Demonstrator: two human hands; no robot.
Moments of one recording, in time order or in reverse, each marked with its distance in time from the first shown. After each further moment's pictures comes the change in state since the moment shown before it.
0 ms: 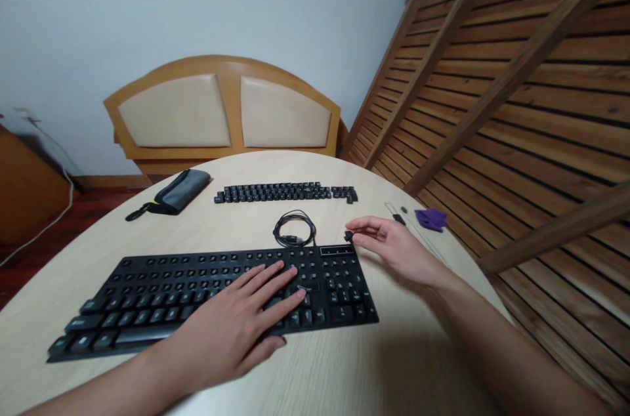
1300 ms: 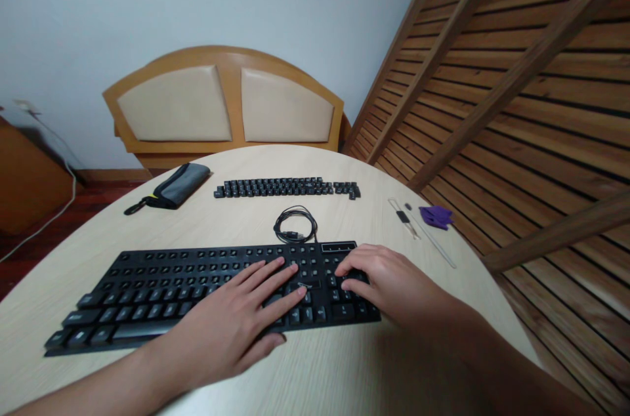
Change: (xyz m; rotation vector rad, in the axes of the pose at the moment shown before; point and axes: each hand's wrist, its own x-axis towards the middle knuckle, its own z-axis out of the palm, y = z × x) left_hand 0.000 0.001 0.000 -0.046 -0.007 -0.018; right_hand -0.029 -0.018 0.030 -0.831 -0.221 -0.087
